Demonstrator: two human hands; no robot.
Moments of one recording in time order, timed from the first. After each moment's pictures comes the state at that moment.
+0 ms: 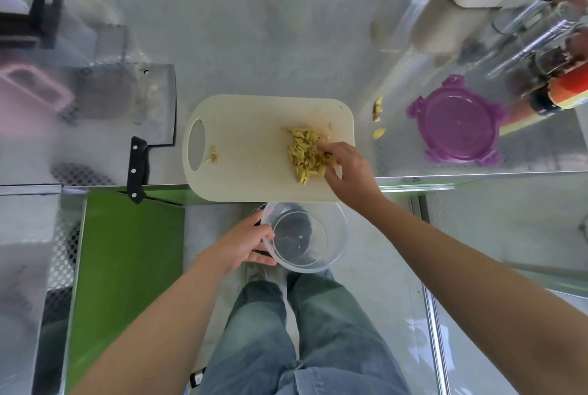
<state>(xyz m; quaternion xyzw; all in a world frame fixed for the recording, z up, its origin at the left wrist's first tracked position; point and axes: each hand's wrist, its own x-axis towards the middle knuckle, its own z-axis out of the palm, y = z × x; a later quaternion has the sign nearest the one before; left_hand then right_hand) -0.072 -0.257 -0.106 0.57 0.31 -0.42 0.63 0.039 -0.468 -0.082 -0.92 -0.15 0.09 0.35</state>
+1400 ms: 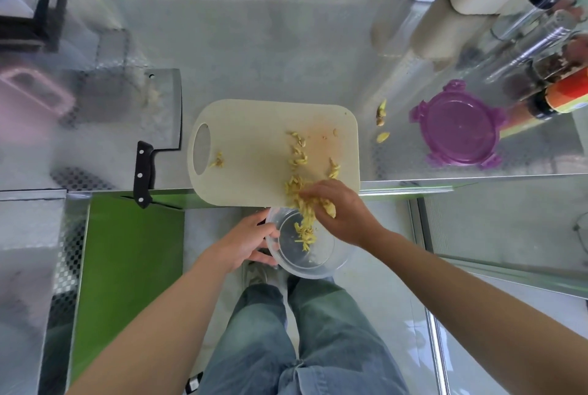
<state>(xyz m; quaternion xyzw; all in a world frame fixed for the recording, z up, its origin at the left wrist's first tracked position) -0.065 -0.246 -0.101 0.57 0.29 -0.42 0.64 -0.007 -0.459 -0.076 -0.88 -0.27 0.13 0.38</state>
